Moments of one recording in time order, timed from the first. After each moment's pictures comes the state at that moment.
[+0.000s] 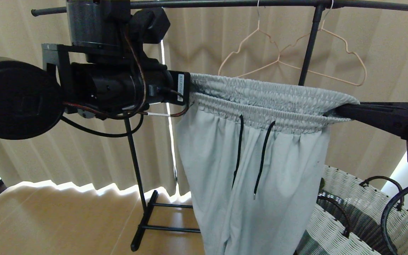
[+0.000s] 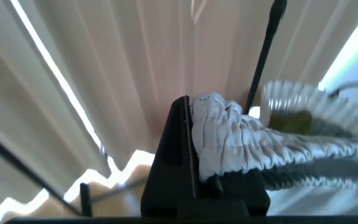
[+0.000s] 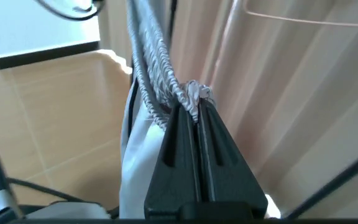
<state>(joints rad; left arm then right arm) -0.61 1.73 -1.47 -0.05 0.15 0.00 0.31 1.20 -0.89 -0.18 0.46 -0.10</state>
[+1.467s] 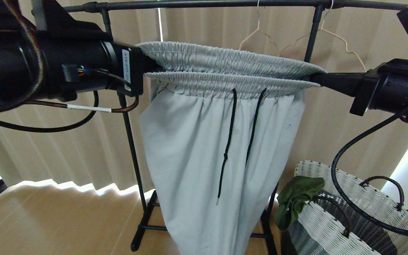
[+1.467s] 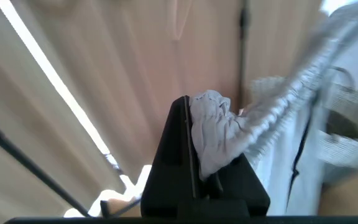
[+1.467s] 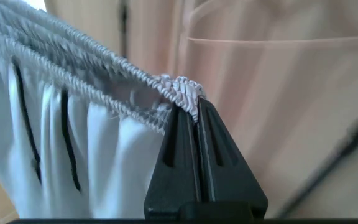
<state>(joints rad) -0.60 1.49 -1.35 -0.02 0.05 0.14 0.30 1.42 -1.06 -0.29 0.30 -0.03</state>
